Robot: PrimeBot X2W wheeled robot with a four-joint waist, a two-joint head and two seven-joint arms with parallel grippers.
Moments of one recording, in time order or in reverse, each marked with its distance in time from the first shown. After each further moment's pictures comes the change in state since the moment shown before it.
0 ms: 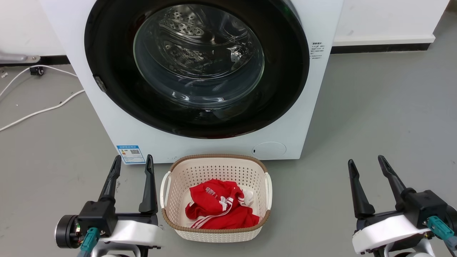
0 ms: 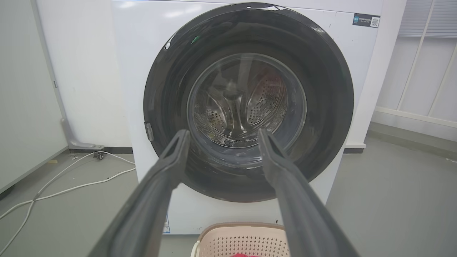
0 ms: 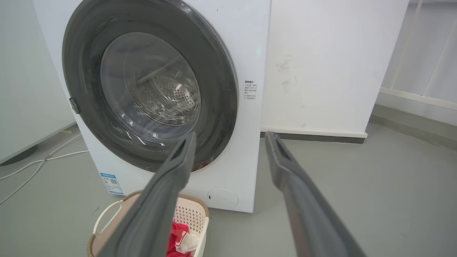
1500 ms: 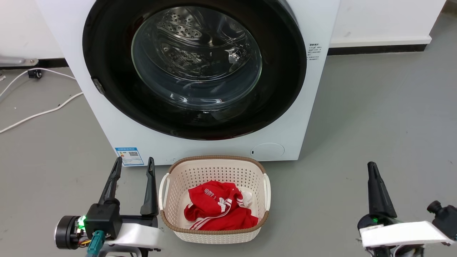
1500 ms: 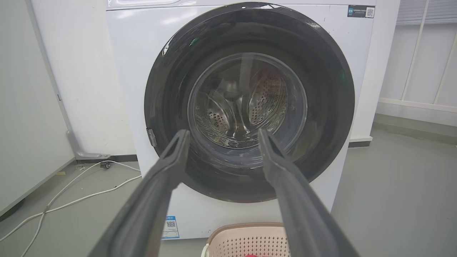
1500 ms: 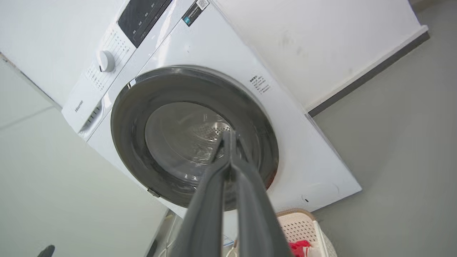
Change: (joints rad) left arm 0.004 -0.007 0.008 0.018 0.080 0.008 -0.028; right arm -0.001 0.002 0.051 0.091 0.660 0.000 -0.118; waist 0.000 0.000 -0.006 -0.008
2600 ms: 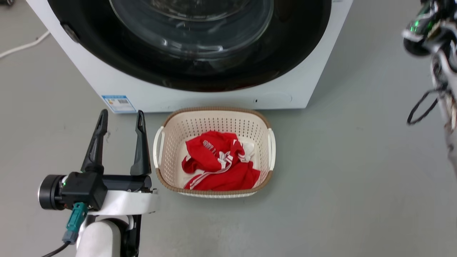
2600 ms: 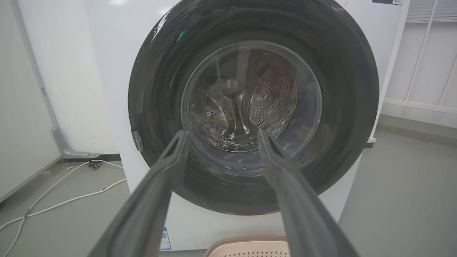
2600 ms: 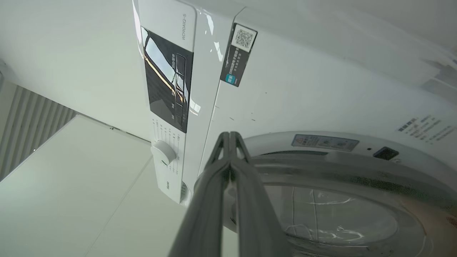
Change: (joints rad) left arm -0.142 -0.003 0.025 -0.081 -0.012 -0.023 -0.001; right arm -1.063 -0.209 0.106 0.594 0.942 0.000 0.333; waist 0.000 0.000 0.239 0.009
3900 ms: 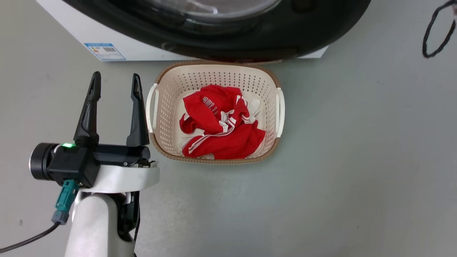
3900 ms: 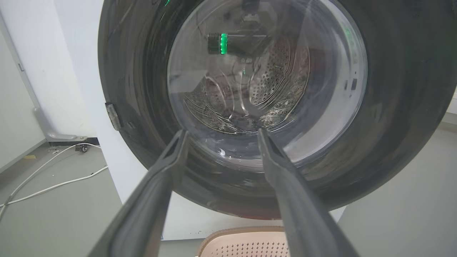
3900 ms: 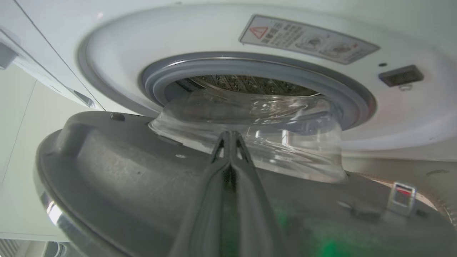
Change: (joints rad) left arm -0.137 -0.001 0.003 -0.023 -0.009 -0.020 0.000; right arm -0.496 0.064 0.244 0.407 -0.140 0.000 0.499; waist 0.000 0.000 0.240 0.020
